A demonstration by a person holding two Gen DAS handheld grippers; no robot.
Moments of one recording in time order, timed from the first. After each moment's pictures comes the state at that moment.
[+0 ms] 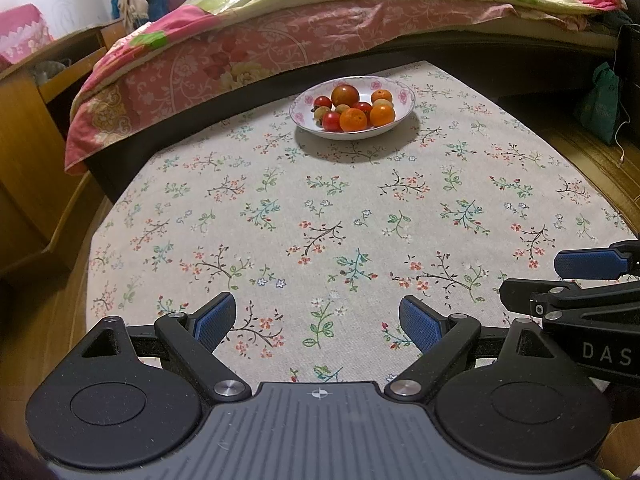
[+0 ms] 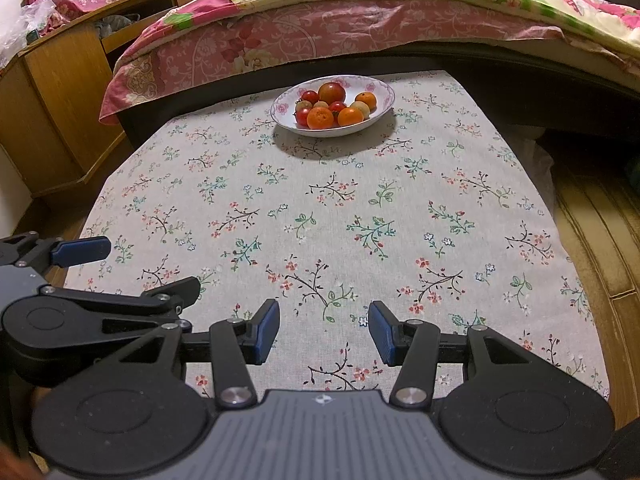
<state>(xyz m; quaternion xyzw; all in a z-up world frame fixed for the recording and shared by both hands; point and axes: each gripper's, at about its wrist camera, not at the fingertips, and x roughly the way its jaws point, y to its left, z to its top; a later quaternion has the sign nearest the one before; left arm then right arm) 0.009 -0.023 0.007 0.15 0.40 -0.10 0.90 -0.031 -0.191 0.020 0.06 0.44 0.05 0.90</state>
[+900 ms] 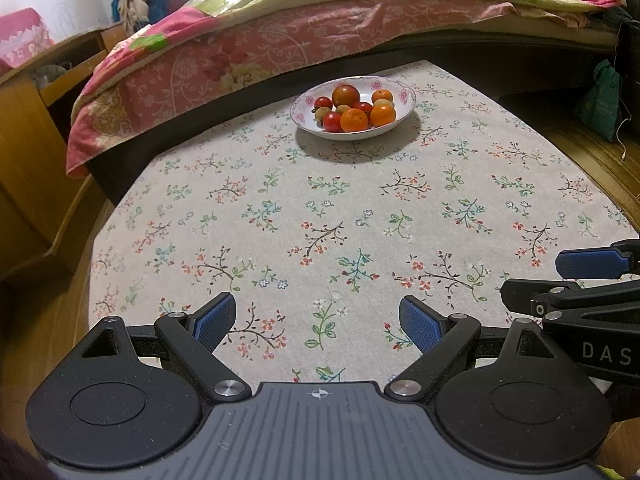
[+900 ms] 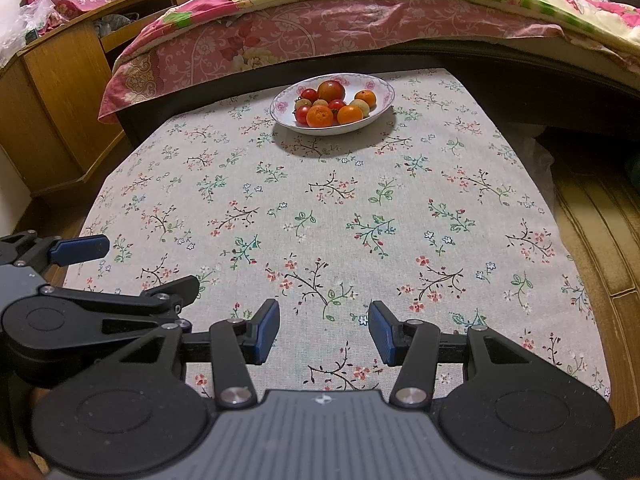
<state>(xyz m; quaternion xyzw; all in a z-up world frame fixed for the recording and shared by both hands) 0.009 -0.023 0.008 0.15 0.40 -0.10 0.90 -0.031 -0.191 0.019 0.06 0.44 0.05 0.89</state>
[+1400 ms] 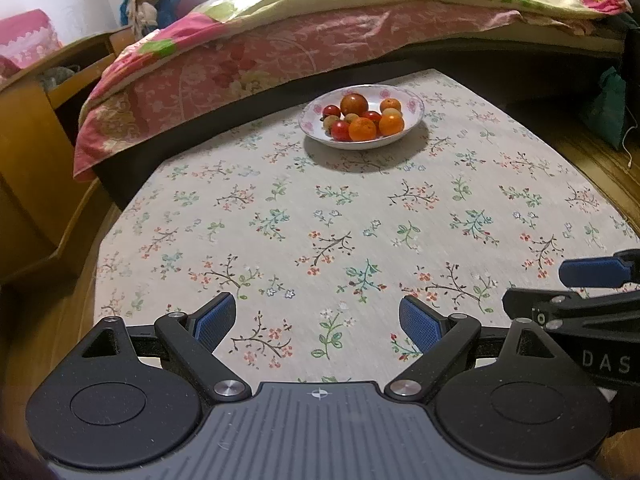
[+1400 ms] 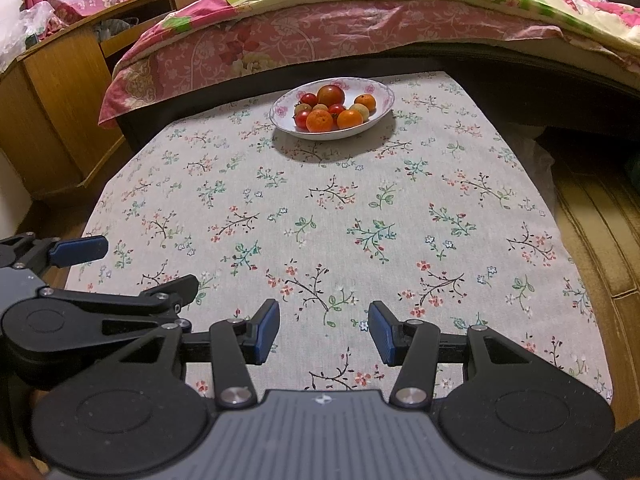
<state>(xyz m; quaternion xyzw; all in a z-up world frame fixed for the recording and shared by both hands) 0.010 -0.023 0.011 0.15 0.39 -0.09 0.90 -0.031 -0.192 0.017 0.07 0.44 0.05 0.90</state>
